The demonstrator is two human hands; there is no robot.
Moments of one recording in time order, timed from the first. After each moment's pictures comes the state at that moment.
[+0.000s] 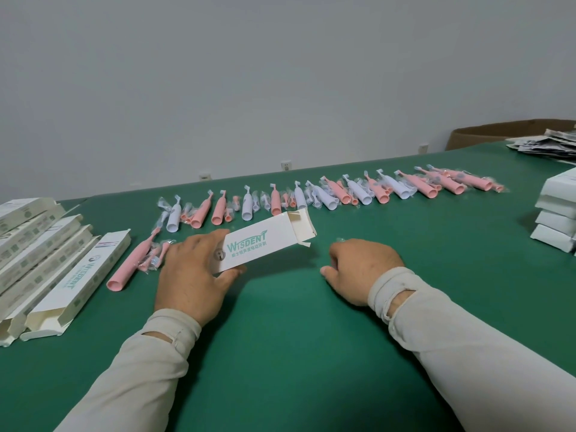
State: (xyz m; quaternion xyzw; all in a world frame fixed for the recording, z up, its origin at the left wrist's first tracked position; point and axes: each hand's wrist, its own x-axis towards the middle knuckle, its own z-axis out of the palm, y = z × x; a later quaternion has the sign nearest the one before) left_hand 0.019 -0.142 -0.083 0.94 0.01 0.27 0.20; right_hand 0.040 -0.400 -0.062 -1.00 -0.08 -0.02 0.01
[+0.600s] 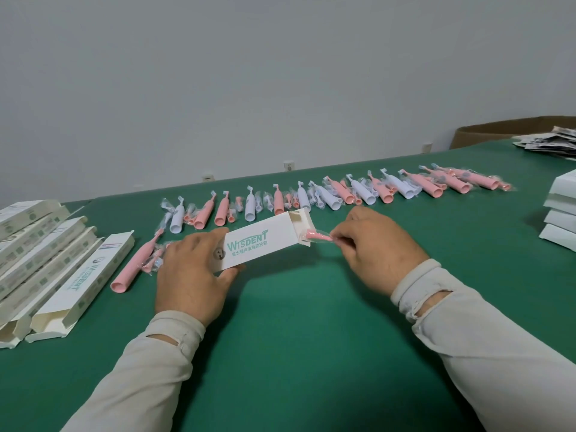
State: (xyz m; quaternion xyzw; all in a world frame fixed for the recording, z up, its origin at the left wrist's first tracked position) left_hand 0.017 -0.142 -0.079 0.94 0.02 0.29 0.17; right_hand 0.034 -0.417 -0.037 -0.96 -0.19 -0.16 0.17
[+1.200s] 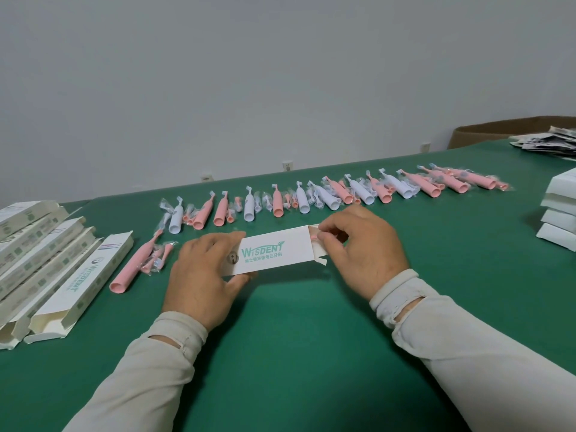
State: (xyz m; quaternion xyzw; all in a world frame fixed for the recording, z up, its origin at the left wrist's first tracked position) left_hand 0.015 -0.150 -0.081 0.94 -0.05 0.28 0.18; right_hand 0.032 -0.398 -0.054 -0.89 -0.15 -0.28 0.33
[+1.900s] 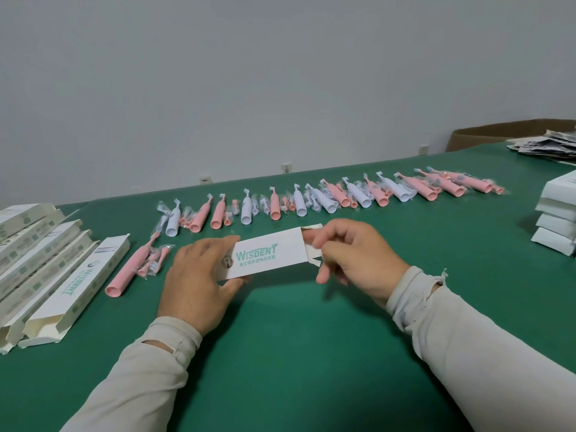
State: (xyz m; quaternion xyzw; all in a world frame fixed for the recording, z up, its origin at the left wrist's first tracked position) left_hand 0.017 -0.149 -0.084 0.94 -0.05 0.28 0.20; right_hand 0.031 -0.401 -0.051 -0.72 -0.16 0.00 0.68
